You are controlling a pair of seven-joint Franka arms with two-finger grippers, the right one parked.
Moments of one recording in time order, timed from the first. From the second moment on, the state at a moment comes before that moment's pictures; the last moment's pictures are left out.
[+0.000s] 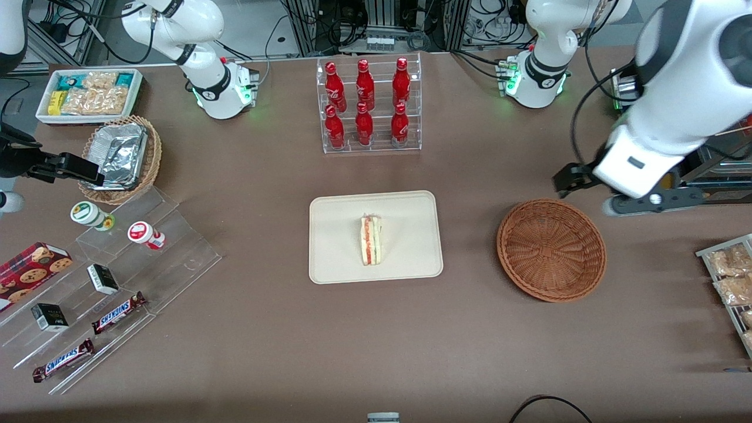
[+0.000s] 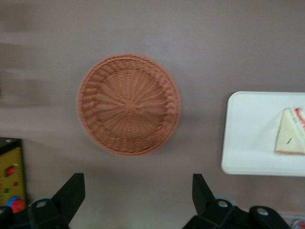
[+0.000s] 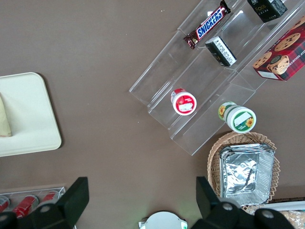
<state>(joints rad) 0.02 0.11 -0.24 -1.48 0.04 1.53 -0.28</state>
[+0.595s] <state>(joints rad) -0.05 0.00 -0.02 -1.56 0.02 1.53 -0.10</state>
